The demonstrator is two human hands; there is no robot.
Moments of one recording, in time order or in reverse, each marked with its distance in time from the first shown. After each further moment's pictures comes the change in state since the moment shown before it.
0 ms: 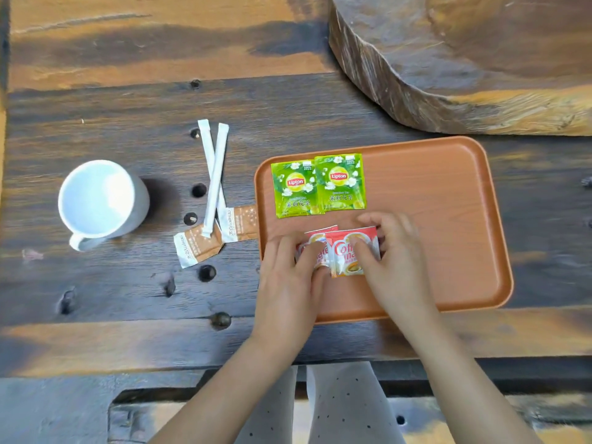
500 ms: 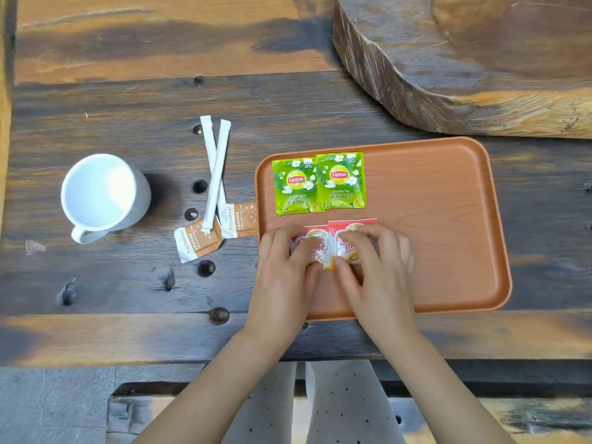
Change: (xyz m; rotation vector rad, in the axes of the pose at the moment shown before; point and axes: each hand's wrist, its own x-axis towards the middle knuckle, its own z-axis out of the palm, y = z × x) left_hand 0.005 -0.004 -0.002 -0.021 -0.022 0.005; right_hand -0.026 0.009 0.016 -0.289 0.037 -0.174
